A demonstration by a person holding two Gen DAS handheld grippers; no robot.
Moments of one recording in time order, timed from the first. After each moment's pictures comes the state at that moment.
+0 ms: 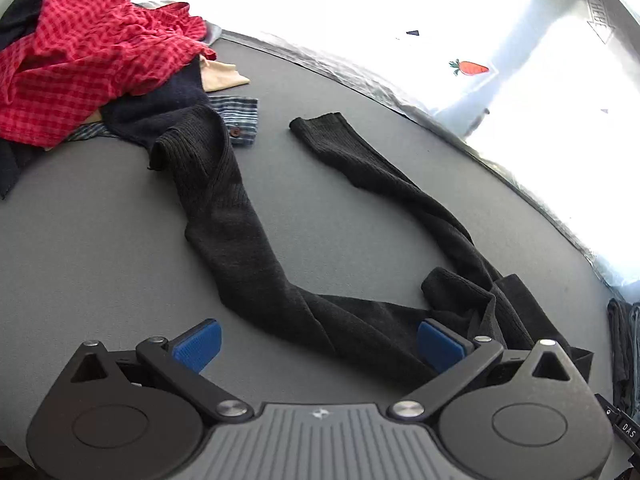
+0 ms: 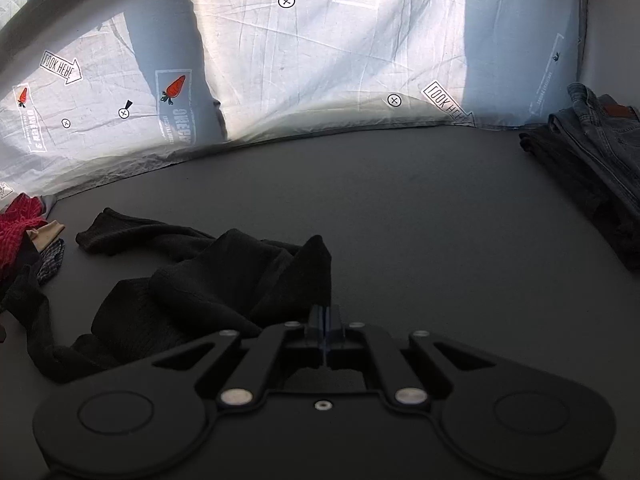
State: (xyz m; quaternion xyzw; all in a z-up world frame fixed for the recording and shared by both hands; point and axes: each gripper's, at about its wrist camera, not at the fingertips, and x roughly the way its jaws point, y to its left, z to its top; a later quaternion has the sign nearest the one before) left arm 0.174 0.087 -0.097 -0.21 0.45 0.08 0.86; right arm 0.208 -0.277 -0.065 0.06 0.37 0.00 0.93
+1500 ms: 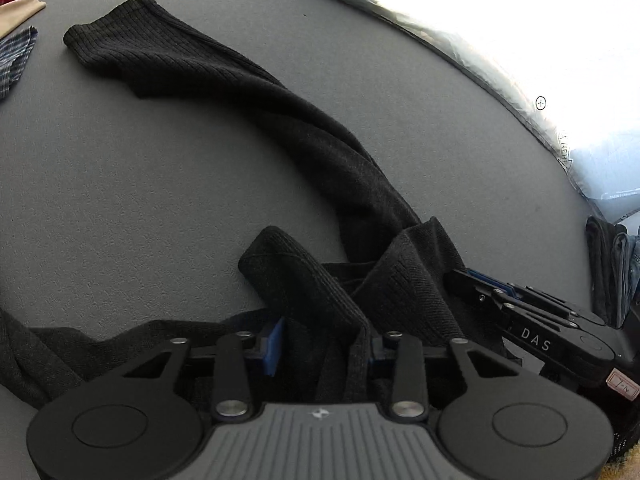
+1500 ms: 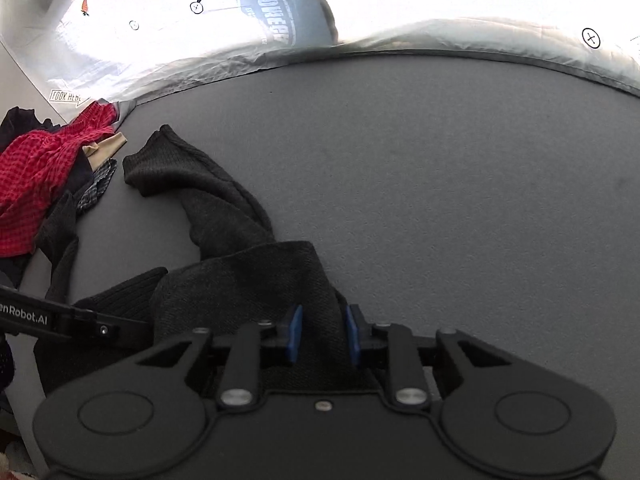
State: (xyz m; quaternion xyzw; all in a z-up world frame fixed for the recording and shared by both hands) left arm 0.331 -0.007 -0.164 -0.21 0.58 -0.04 0.78; right arm 0.385 -0.262 -0.155 0.04 0.48 0.24 0.84
